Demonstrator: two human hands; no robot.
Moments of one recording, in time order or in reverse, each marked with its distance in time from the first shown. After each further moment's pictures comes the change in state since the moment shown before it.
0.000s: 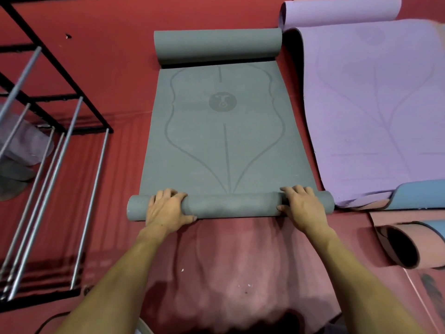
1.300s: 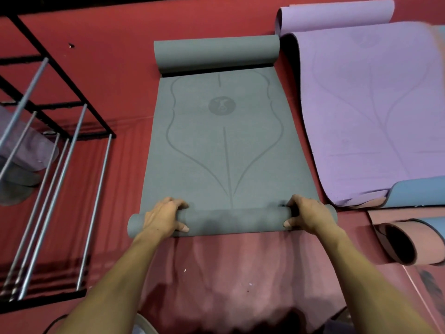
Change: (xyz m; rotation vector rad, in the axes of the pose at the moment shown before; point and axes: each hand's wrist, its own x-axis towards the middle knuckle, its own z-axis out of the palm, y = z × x) left_hand -0.006 -0.017 -0.003 -0.116 -0.168 -0.006; right_hand -0.006 0.023 -0.010 0.088 -0.241 0.106
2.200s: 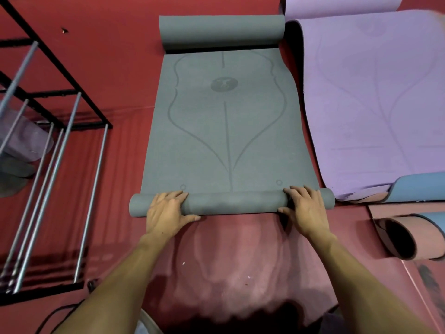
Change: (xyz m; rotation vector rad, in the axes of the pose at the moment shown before) left_hand -0.011 0.011 0.026 0.095 0.330 0.080; right_hand 0.000 0.003 0.045 -0.062 0.380 -0.128
